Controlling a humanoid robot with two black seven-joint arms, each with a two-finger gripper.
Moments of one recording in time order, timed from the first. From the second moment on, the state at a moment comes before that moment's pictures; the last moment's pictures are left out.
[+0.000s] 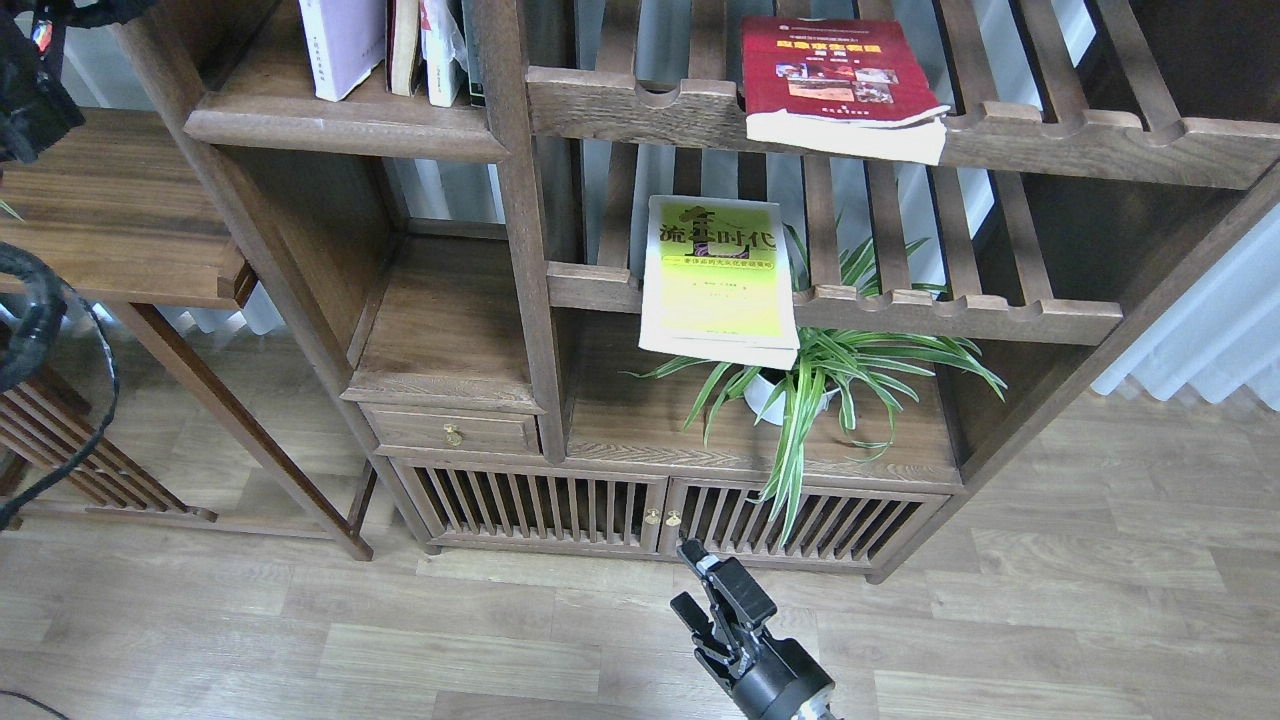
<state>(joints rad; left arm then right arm) -1.58 0.17 -0.54 -0.04 0.34 -0.49 0.07 -0.16 0.02 0.85 1.00 0.32 0.58 -0.09</state>
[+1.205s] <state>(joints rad) -1.19 0.82 -0.67 -1.14 -0.16 -0.32 0.16 -0.17 0.00 0.98 1.23 0.35 0.58 -0.09</state>
